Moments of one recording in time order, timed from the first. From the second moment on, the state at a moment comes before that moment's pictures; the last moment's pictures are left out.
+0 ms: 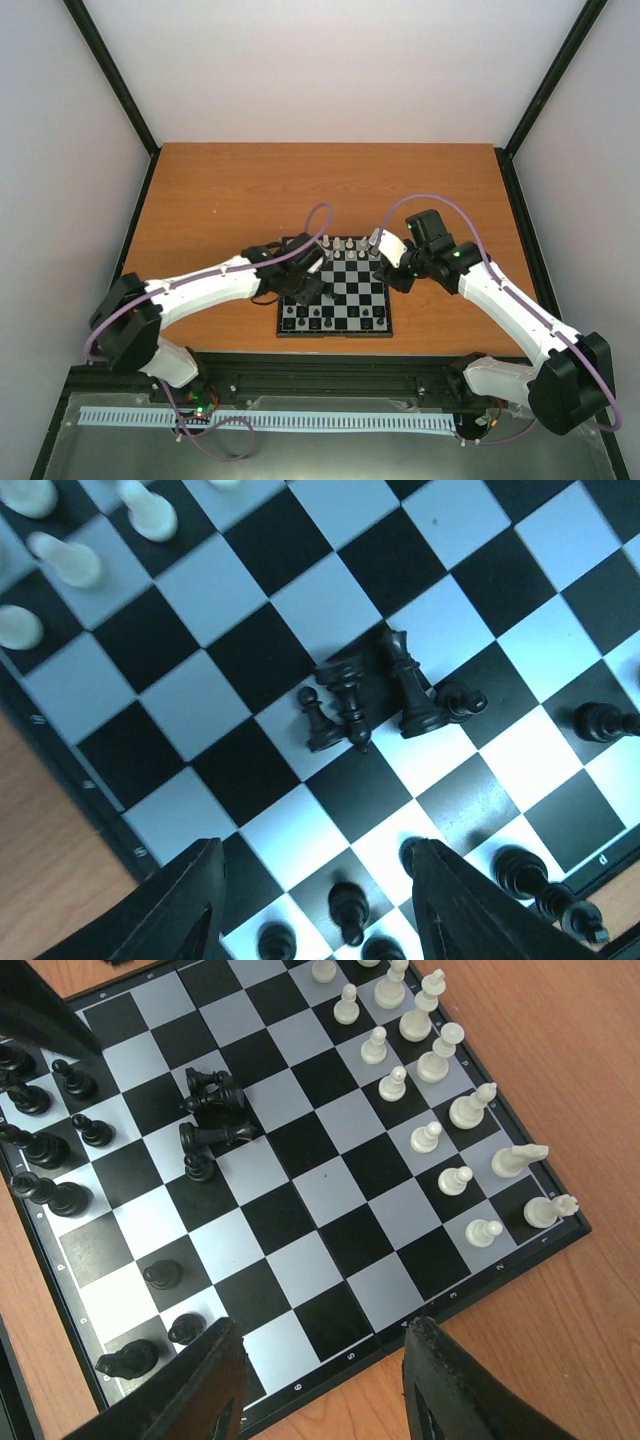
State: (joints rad) left arm -0.88 1.45 1.00 -0.67 -0.09 -0.29; right arm 0.46 1.16 0.87 -0.68 -0.33 -0.54
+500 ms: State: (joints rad) left arm -0.89 1.68 1.06 -0.62 -0.15 -0.34; right arm 0.46 1.18 0.87 -0.68 -0.34 -0.54
